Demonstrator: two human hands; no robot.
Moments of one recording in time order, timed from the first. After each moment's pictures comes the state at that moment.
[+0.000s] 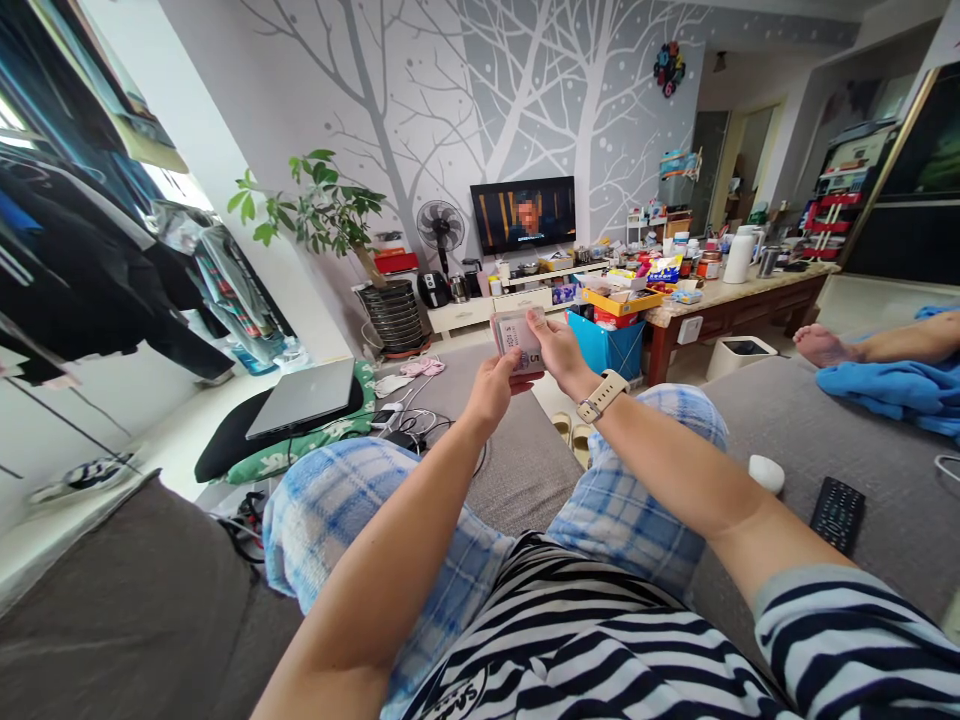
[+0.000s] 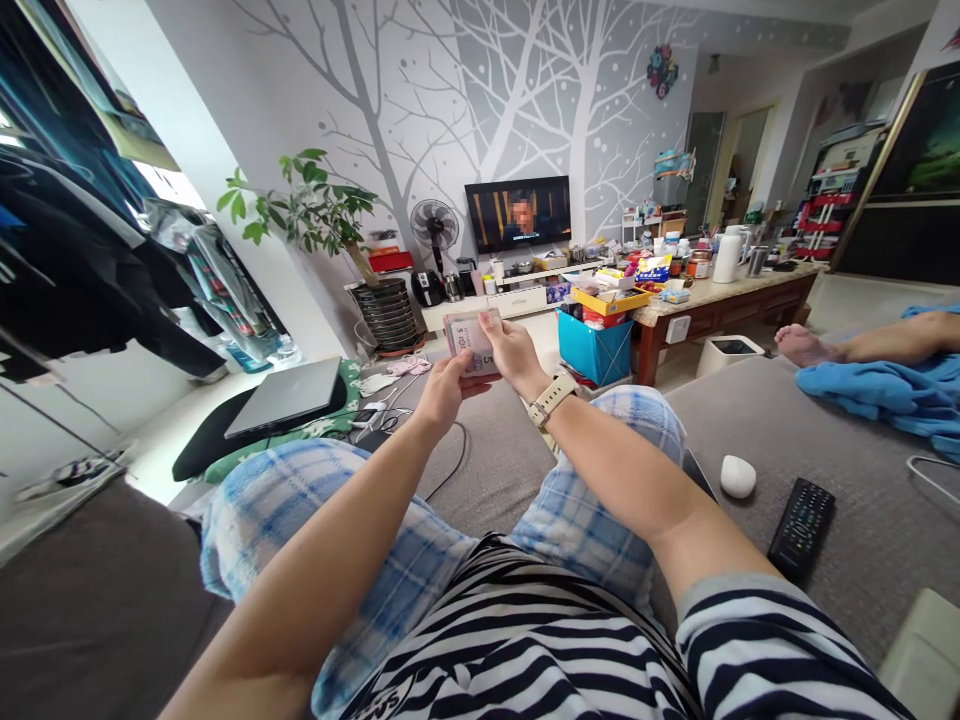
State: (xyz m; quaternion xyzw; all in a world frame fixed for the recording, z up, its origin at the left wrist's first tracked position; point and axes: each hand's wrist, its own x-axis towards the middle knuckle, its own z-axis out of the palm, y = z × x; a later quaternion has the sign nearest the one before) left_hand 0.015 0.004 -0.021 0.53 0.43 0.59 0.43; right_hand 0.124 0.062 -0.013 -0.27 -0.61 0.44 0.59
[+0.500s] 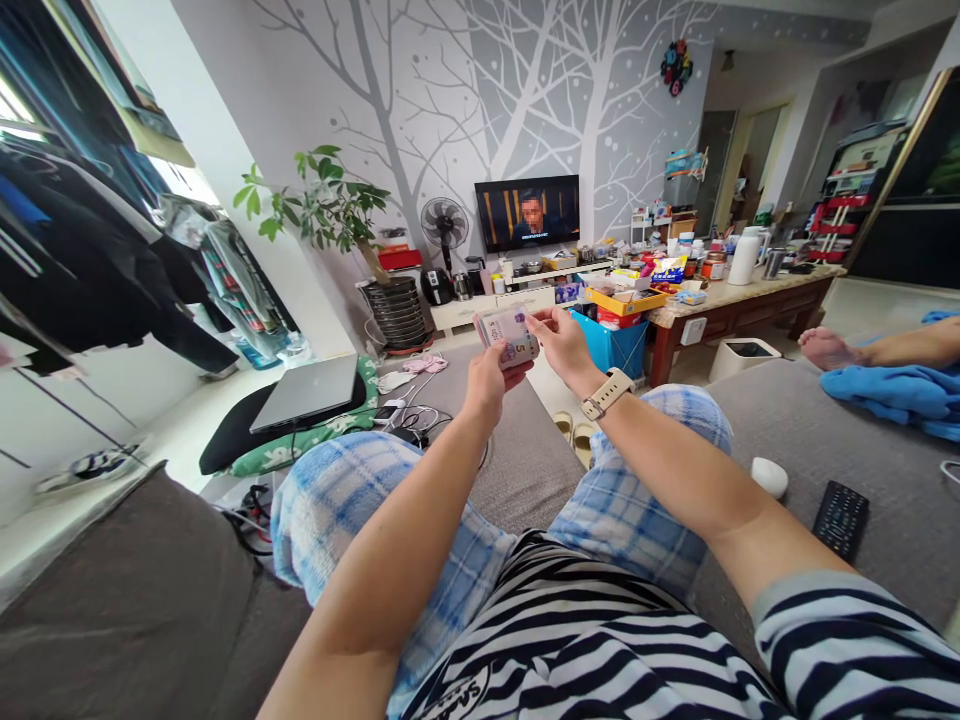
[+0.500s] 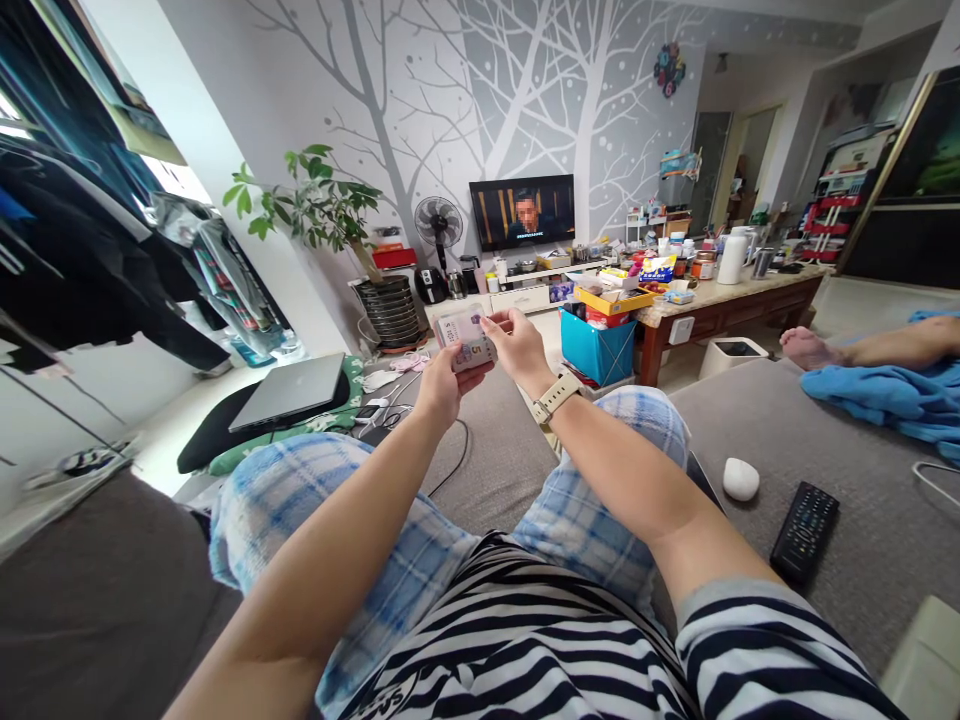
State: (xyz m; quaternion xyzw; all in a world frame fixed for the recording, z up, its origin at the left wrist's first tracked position) left_hand 0.008 0.019 -0.022 0.42 0.43 0.66 0.44; right_hand 0.127 0.067 -0.011 -0.31 -0.65 0.33 0.61
